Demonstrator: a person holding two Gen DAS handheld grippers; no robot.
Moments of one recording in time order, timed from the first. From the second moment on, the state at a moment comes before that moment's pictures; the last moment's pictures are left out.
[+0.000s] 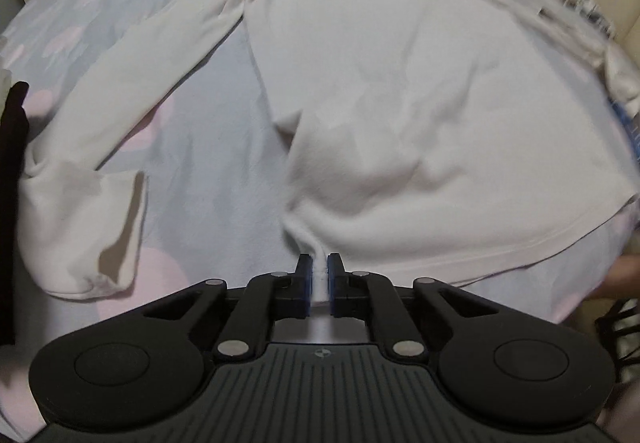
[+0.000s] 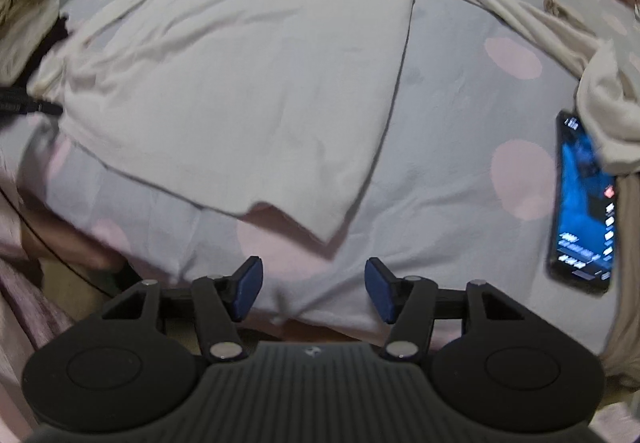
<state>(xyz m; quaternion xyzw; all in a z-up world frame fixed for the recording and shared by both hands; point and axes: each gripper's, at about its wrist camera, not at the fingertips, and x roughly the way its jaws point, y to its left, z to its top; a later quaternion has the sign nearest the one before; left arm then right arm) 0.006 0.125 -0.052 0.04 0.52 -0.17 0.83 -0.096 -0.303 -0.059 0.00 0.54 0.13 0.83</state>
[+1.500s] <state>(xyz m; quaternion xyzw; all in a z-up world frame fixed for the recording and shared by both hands) -0.065 0.129 0.007 0.00 0.57 -0.16 0.81 -0.125 -0.302 0.022 -0.32 0.53 0.14 0.78</state>
